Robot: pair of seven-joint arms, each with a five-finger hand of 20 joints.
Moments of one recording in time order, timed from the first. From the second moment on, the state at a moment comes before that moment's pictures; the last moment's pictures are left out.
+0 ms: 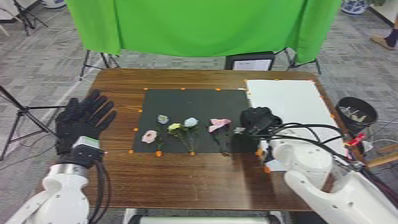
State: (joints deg) left arm 117.3 -46.2 -85.5 -120.4 6.6 17.0 29.3; right arm -82.3 -45.6 56.4 -109.7 -139.2 -14.2 17.9
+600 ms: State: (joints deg) left arm 117.9 -46.6 -86.0 -120.4 6.6 17.0 29.3; right arm -85.0 -46.5 60.6 -115.2 -134.9 -20.0 17.9
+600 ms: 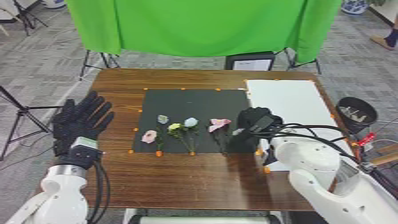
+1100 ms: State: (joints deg) left arm 117.9 -46.7 -86.0 -120.4 6.8 17.0 28.6; right arm -85.9 -47.1 60.5 -115.5 -133.1 -20.3 19.0
